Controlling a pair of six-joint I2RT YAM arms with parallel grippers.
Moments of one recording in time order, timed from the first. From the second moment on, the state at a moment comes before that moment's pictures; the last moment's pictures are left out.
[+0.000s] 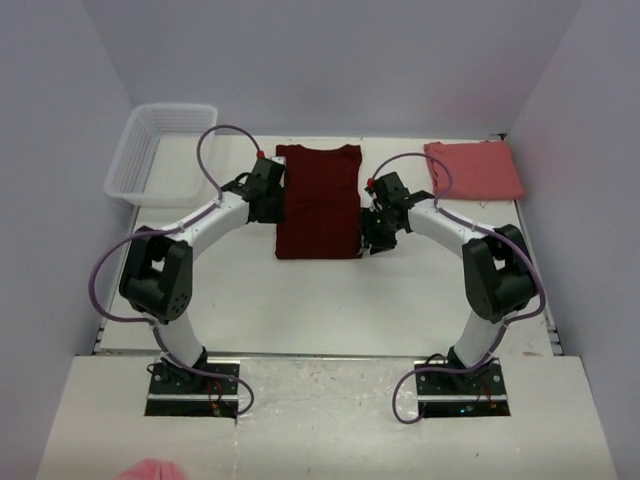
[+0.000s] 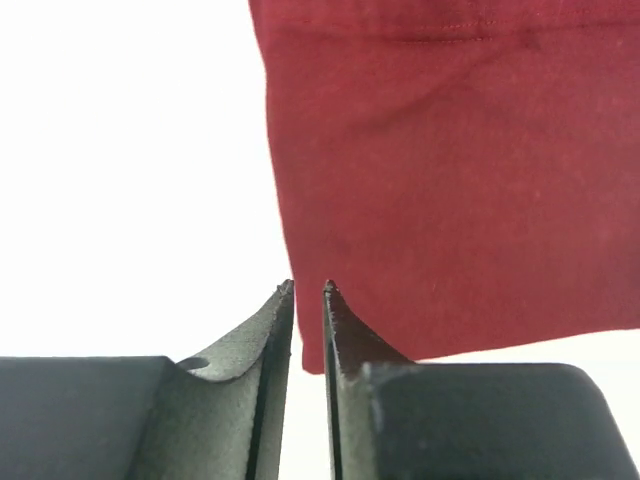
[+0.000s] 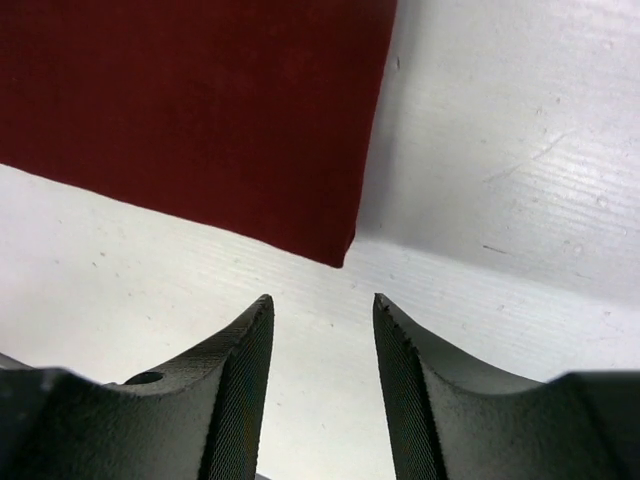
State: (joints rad) left arm -0.44 1.80 1.33 -0.49 -0.12 -0.36; right arm 0.44 1.78 1.21 -0.60 -0.21 0.40
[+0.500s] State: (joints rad) left arm -0.44 1.62 1.12 -0.47 -0.13 -0.43; right arm 0.44 1.87 1.21 -0.53 -0.21 0.42
